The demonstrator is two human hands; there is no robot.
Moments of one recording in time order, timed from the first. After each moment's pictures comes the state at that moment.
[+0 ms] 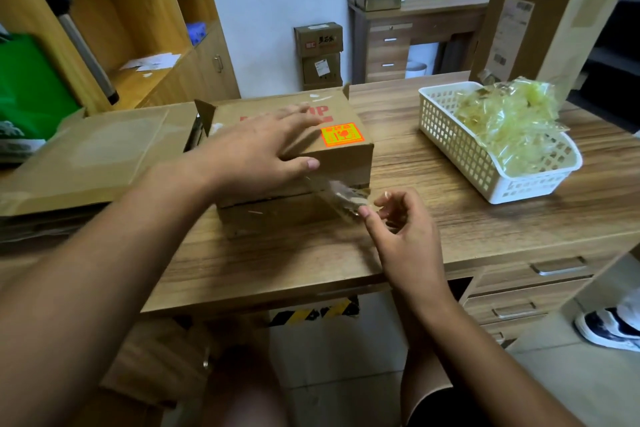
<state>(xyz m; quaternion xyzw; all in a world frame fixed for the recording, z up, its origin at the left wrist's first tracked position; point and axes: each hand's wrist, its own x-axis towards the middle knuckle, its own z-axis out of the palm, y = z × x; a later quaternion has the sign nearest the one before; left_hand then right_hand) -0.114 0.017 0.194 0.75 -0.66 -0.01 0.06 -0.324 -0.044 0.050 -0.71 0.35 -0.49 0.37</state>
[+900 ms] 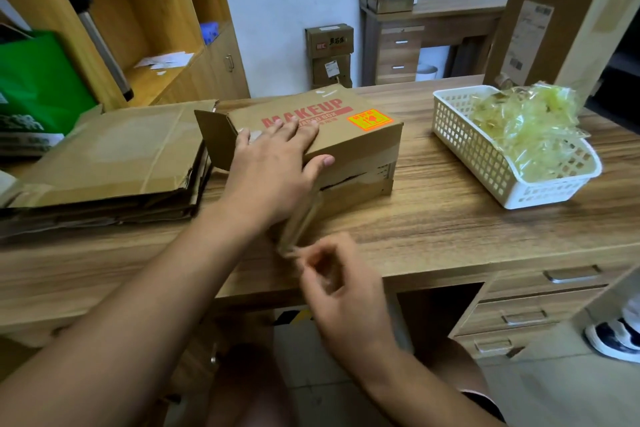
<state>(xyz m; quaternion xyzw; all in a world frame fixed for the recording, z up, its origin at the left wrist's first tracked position) -0.128 0.018 0.149 0.82 -0.54 0.14 0.09 -0.289 0.045 0.049 -0.74 0.18 -0.48 0.43</state>
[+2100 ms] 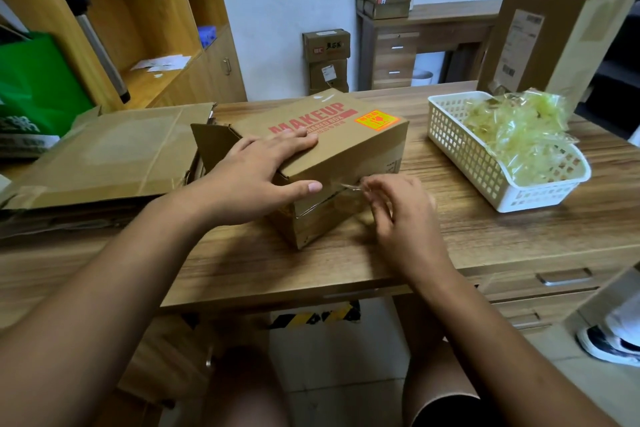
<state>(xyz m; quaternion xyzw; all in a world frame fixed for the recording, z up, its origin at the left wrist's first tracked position) -0.103 0.044 0.166 0.74 -0.65 -0.03 0.14 -0.311 -0.058 0.076 -0.83 0.31 -0.42 0.19</state>
